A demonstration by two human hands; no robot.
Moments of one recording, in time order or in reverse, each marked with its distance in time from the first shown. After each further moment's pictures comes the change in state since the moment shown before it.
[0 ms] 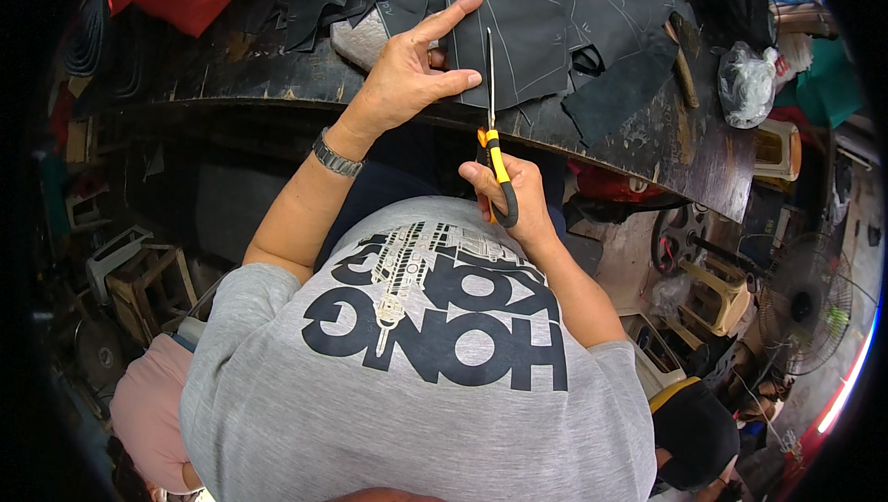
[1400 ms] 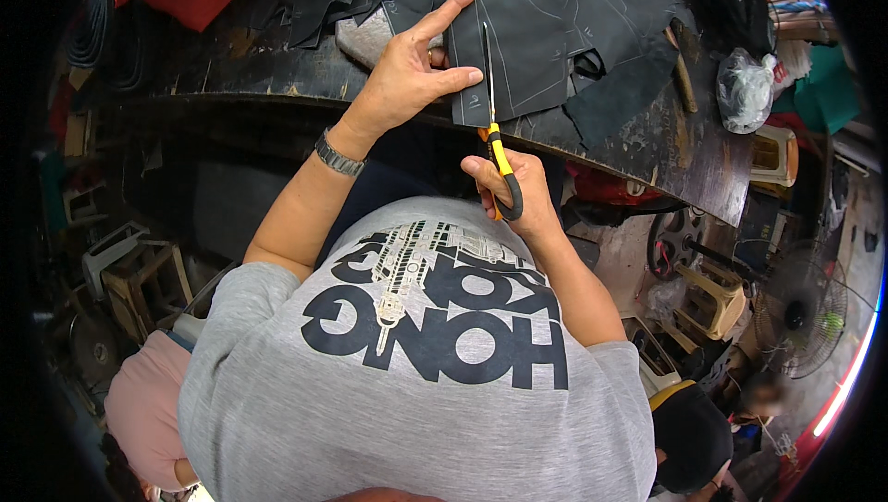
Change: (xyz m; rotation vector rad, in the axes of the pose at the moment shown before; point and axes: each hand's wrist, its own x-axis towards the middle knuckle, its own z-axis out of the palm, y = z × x) left_hand -0.001 -0.003 -0.002 -0.023 0.020 0.021; right_hand 0.006 -0.007 -0.003 0.005 -0.004 0.084
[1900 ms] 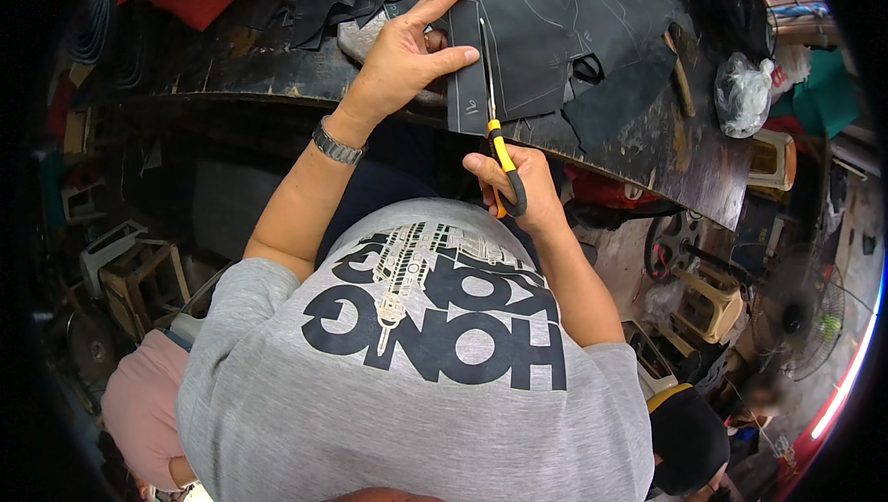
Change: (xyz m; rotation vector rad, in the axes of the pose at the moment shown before) left_hand 0.013 0.001 -0.008 -0.081 0.005 0.036; right_hand 0.006 -0.011 -0.008 -0.038 -0.074 -0.022
